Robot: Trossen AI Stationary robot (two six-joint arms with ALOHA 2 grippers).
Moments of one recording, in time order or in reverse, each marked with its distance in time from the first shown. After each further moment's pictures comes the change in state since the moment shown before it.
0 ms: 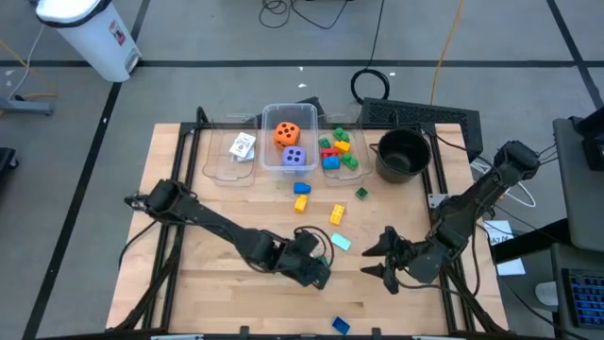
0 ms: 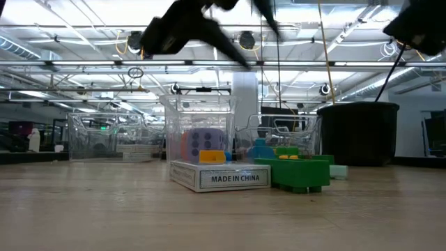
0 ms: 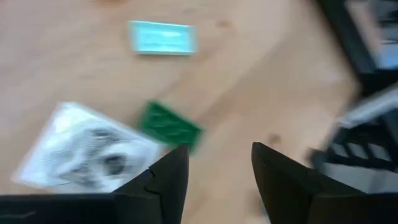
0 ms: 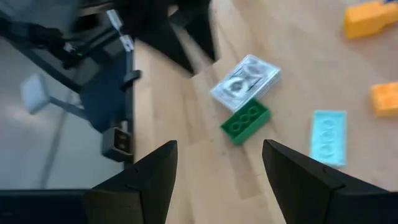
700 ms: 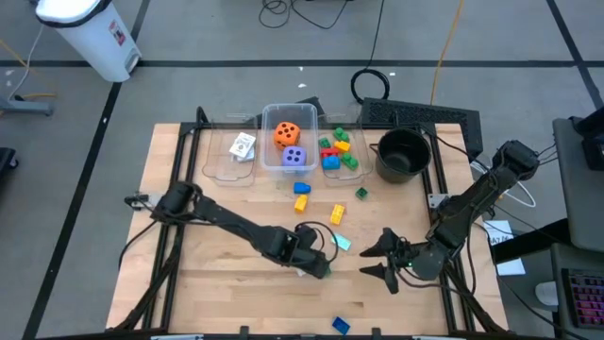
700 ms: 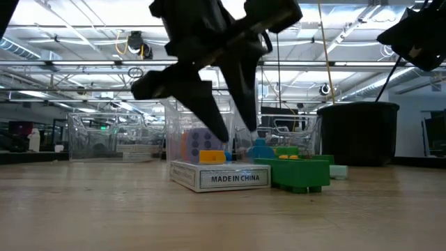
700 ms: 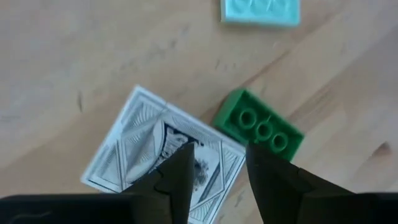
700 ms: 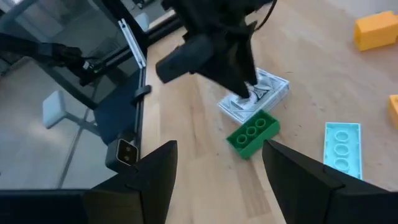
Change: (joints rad) left arm 0.068 0.104 0.000 -0.134 0.096 -0.034; right arm 0.020 0.000 -0.142 0.269 0.060 -0.063
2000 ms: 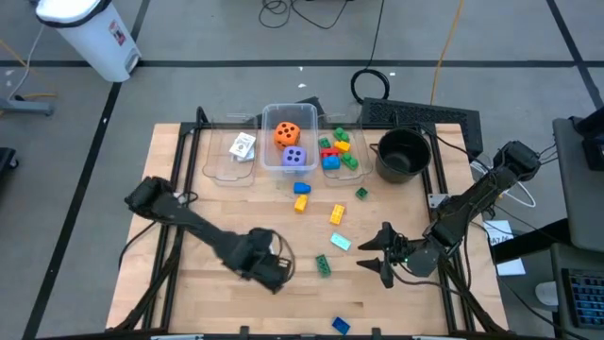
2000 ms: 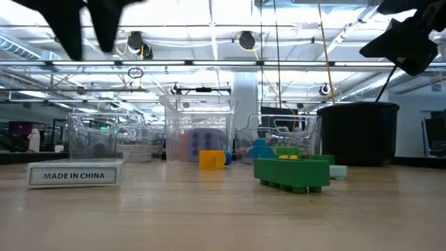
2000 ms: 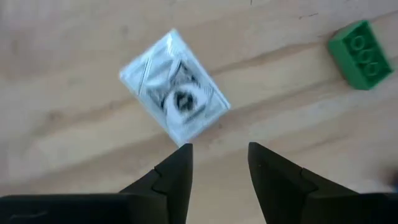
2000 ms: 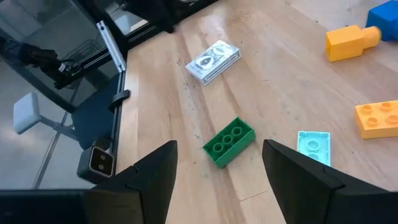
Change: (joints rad) left arm -0.171 -0.221 -0.002 -0.568 0.079 -0.493; right arm -0.049 0.000 0.000 -0.037 0.019 -0.027
